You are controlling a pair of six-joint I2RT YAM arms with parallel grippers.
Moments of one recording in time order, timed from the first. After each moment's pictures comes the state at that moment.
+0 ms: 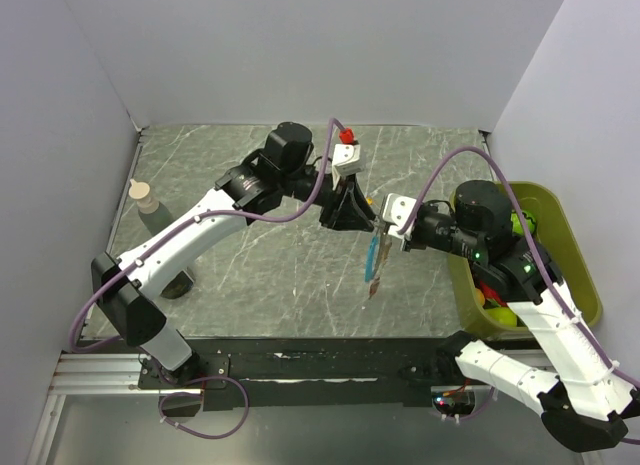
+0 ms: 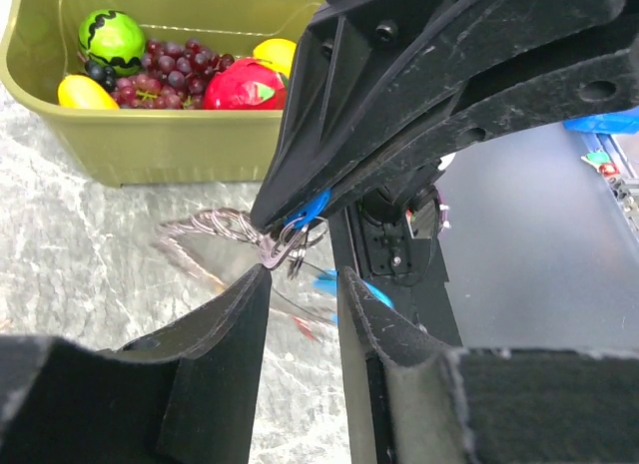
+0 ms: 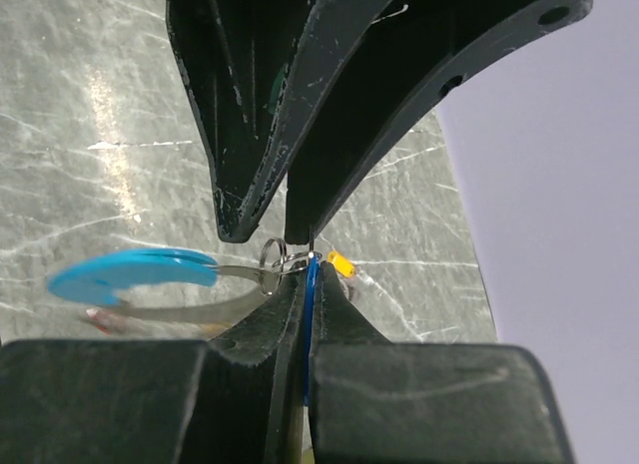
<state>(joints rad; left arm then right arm) -0.79 1.59 1.64 -0.38 0.94 0.08 0.58 0.87 1.28 -0.77 -0.37 -0.78</state>
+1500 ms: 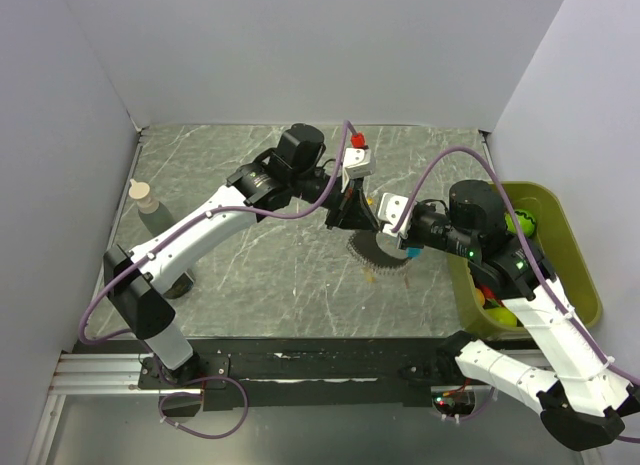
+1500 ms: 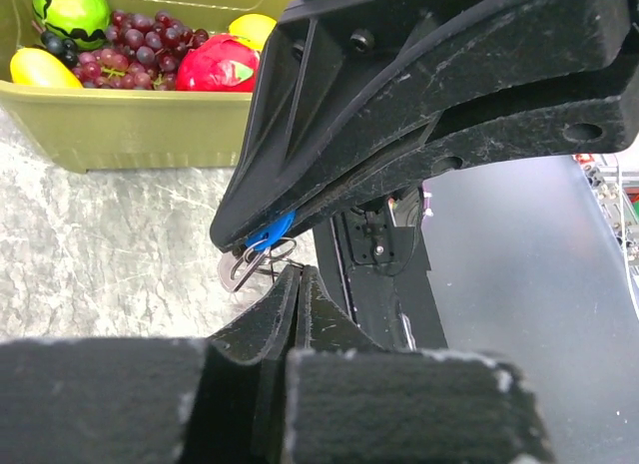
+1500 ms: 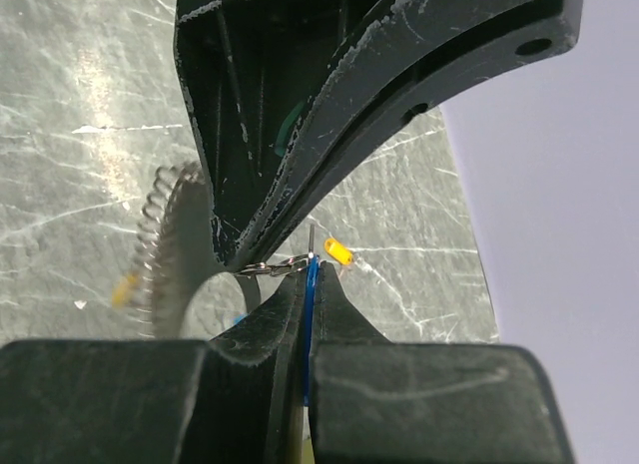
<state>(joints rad) -0.81 1.65 1.69 -0.45 0.97 0.09 0.58 0.88 1.25 -0.75 -0.34 -0.80</state>
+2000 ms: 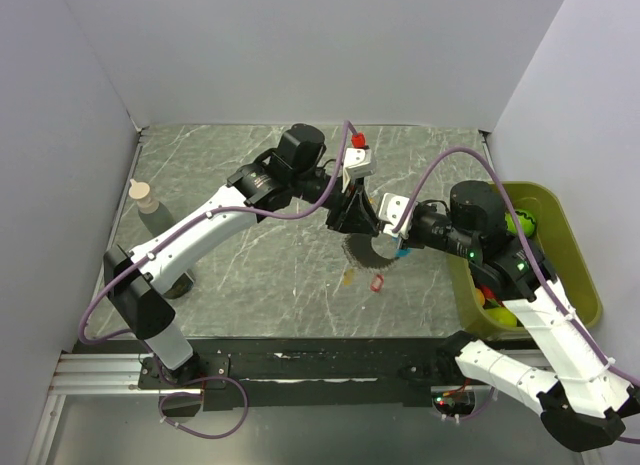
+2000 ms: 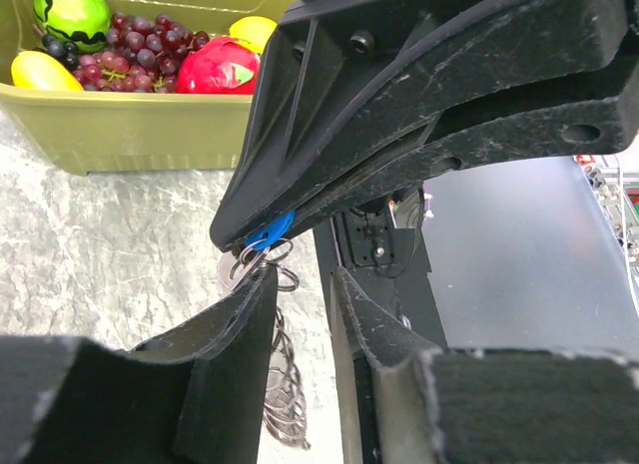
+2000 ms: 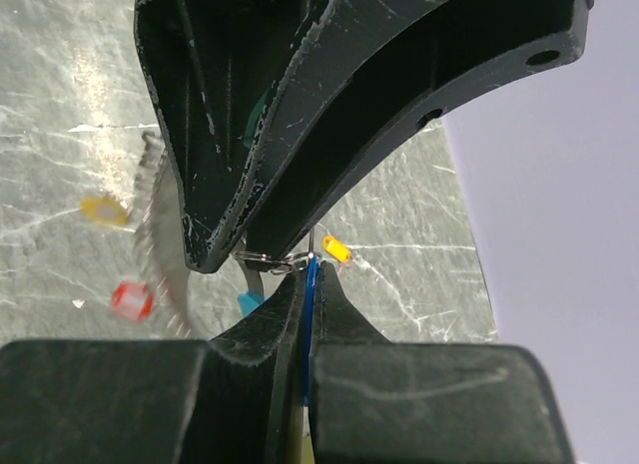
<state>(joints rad) -0.82 1.65 1.69 -0.45 0.96 0.09 0.58 0.88 1.24 -0.75 -0.33 -0.80</state>
